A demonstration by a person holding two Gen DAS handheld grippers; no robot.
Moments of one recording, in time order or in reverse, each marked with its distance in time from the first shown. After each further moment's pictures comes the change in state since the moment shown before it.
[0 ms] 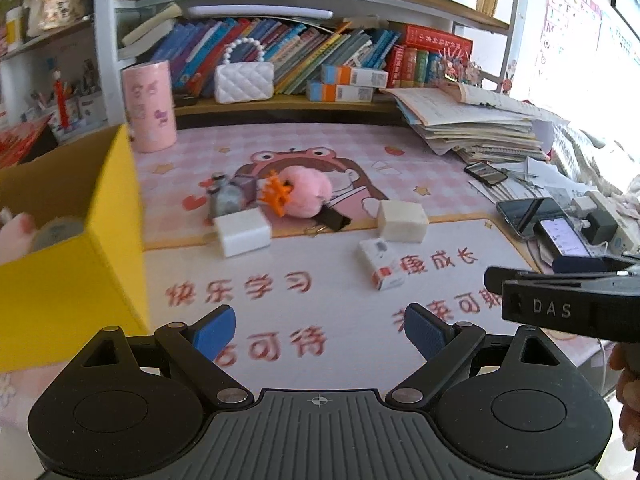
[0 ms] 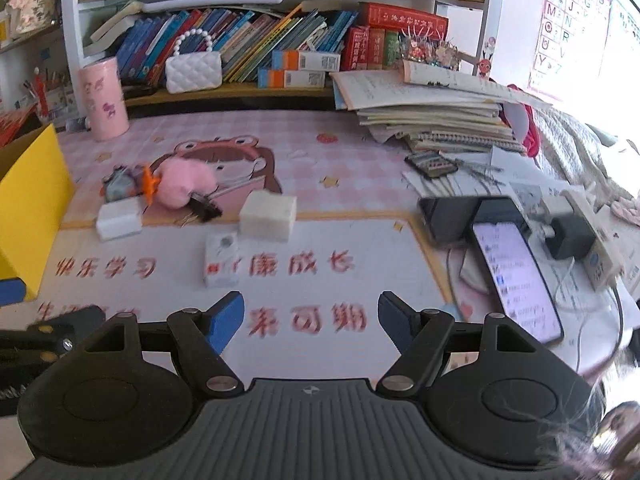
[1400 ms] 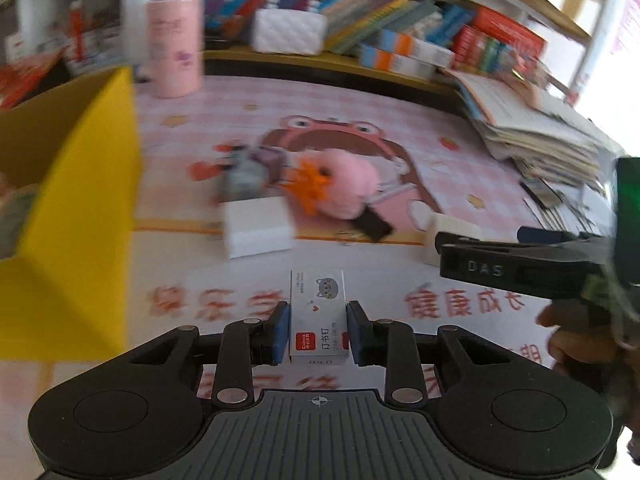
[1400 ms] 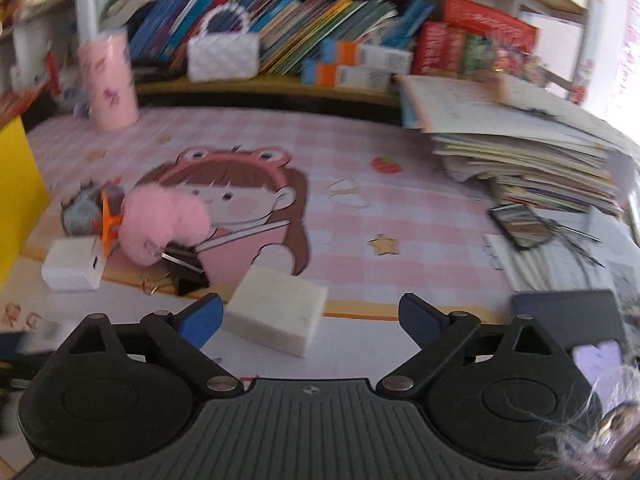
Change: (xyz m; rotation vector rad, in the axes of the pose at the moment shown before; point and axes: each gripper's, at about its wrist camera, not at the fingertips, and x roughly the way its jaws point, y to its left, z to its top) left arm 0.056 0.033 0.034 -0.199 0.136 0.057; right arm 0.141 0.011 0.066 -0.148 0.016 0.137
